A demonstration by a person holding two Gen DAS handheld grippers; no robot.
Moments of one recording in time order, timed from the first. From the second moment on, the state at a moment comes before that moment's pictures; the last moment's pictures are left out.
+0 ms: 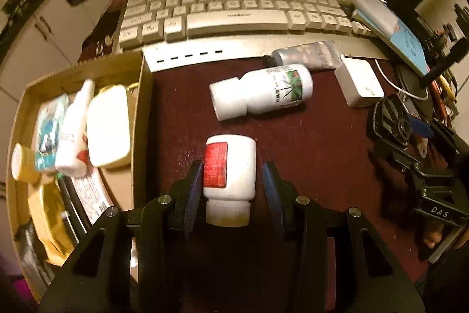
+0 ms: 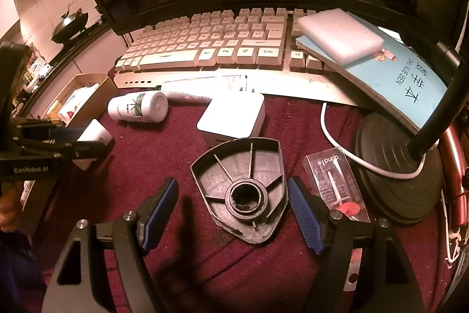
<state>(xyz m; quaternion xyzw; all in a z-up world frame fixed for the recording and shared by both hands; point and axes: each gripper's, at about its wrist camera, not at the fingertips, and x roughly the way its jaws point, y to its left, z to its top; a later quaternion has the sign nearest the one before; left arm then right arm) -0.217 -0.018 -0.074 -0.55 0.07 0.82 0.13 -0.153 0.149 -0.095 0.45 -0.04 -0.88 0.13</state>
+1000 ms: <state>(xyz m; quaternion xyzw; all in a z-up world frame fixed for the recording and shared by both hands) -0.076 -0.025 -0.068 -0.55 -0.01 0.83 0.11 -0.091 0.141 -0.087 0.46 -0.06 -0.87 0.15</state>
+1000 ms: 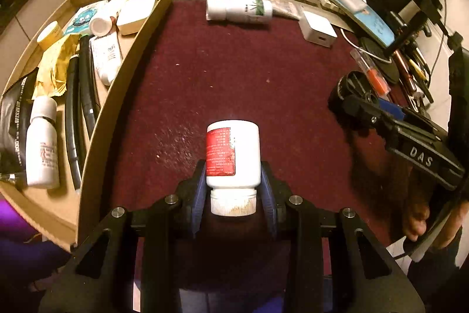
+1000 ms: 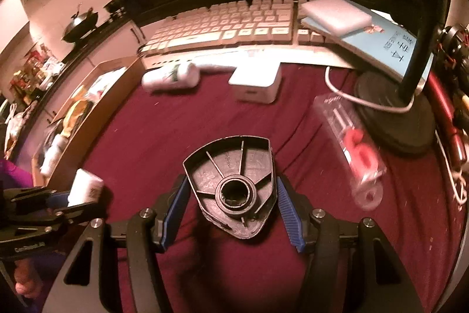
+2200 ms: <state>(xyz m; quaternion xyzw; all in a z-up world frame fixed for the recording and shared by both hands) -0.019 -0.092 0.009 -0.48 -0.08 0.87 0.08 -0.009 0.074 -0.014 0.41 -0.03 -0.88 0.24</state>
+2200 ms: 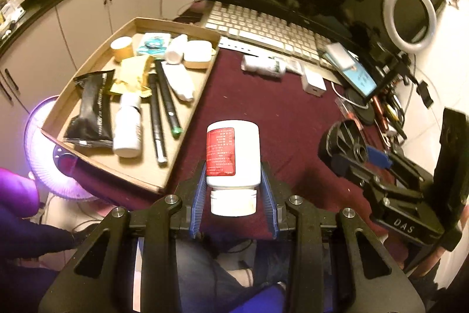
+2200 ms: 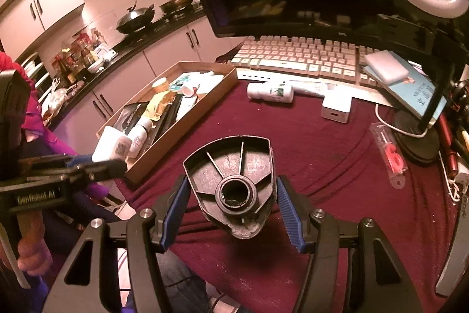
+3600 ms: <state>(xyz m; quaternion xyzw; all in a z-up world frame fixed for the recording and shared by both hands) -0.121 -0.158 -0.055 -0.53 -0.11 0.84 0.04 -0.164 -0.078 -0.034 0.44 0.02 -0.82 0.36</state>
